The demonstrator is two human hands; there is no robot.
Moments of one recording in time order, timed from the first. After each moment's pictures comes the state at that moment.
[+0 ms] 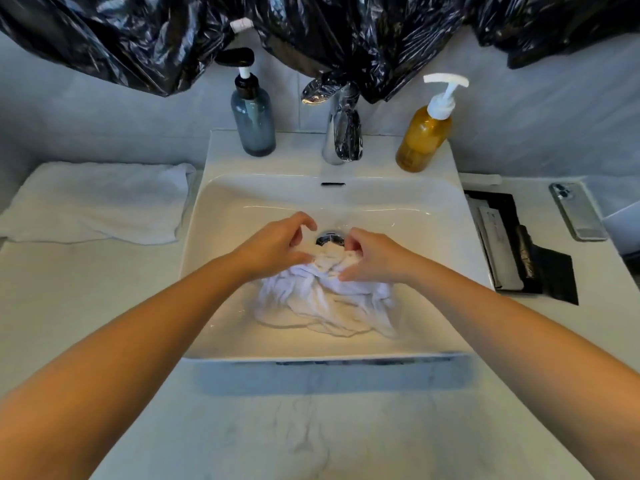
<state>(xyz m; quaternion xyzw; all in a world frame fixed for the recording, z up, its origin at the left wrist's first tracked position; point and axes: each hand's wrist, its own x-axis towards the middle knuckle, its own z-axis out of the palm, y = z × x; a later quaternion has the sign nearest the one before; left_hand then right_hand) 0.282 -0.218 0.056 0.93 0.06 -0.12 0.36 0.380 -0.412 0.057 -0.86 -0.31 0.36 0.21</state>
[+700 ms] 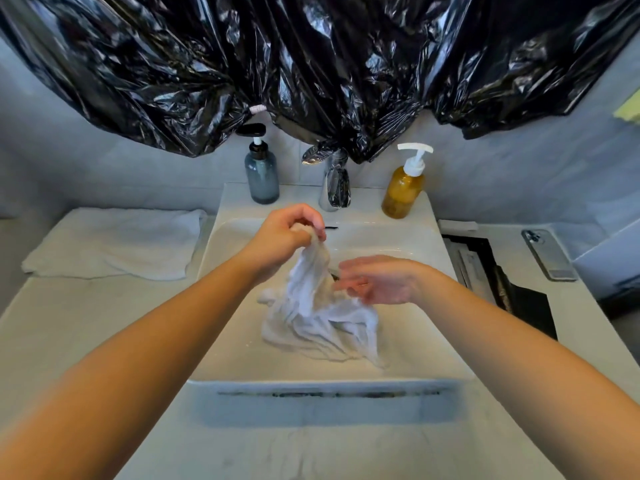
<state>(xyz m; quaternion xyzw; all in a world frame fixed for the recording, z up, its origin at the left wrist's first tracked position) 0.292 -0.239 0.138 0.73 0.11 0.08 0.67 0.381 -0.425 0.117 -0.65 -0.05 0.59 0.48</state>
